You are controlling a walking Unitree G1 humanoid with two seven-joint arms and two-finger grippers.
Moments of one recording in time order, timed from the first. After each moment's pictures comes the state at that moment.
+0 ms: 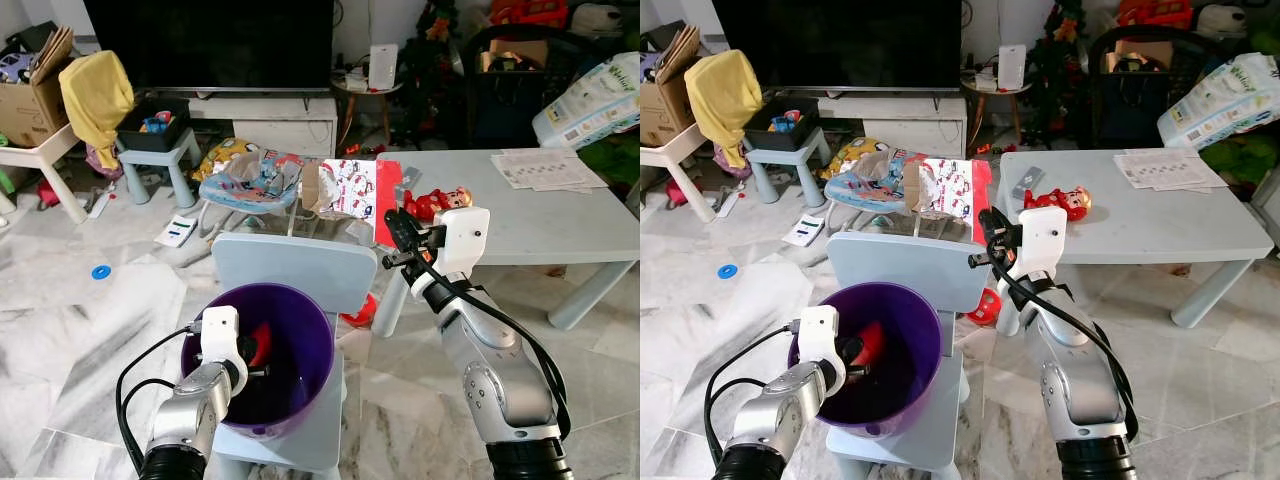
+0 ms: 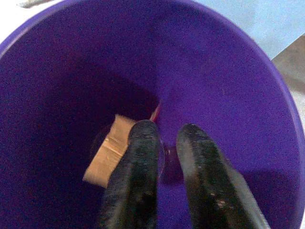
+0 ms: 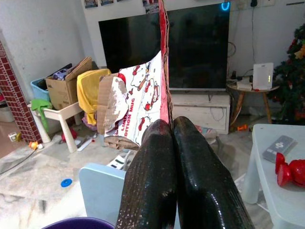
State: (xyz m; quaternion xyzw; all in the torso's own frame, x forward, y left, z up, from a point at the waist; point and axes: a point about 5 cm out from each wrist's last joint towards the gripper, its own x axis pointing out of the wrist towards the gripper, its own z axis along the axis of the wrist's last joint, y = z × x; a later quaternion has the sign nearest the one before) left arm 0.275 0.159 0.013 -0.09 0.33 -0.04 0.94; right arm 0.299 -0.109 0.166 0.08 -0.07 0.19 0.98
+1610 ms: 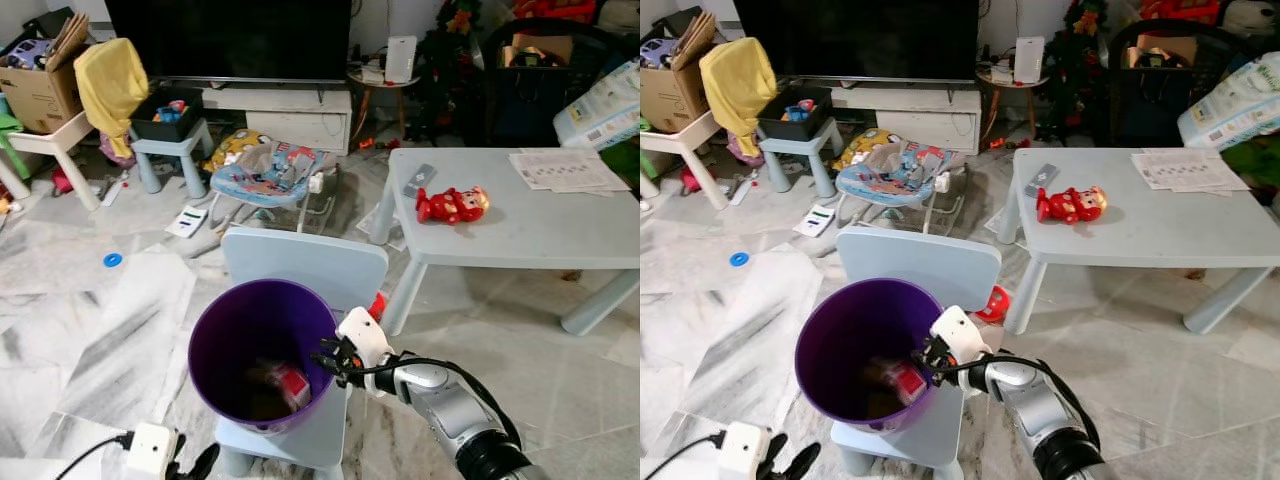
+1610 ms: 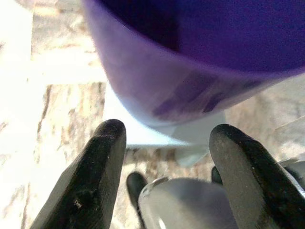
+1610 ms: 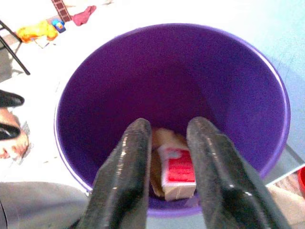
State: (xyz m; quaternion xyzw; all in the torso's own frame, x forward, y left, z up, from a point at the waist) left arm 0.135 0.240 -0.044 -0.02 0.32 -0.12 0.94; right arm 0.278 -0.063 0.032 -0.06 0.18 0.47 0.86
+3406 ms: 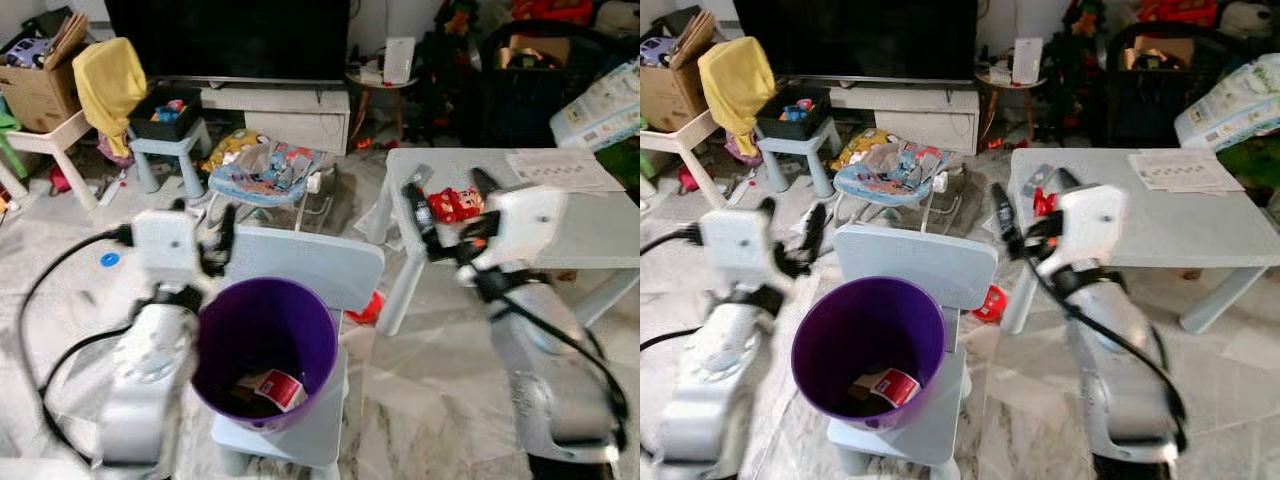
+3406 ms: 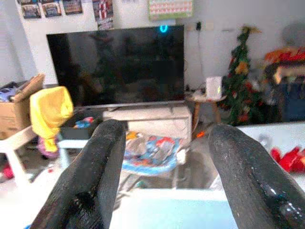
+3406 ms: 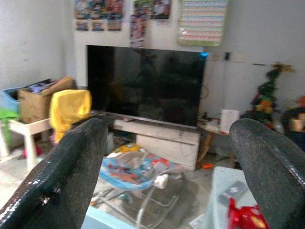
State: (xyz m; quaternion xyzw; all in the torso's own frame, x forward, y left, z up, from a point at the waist) left arm 0.262 0.172 0.184 0.06 -0.09 -0.02 0.99; right arm 0.275 -0.149 0.210 0.00 -0.15 0.12 0.98
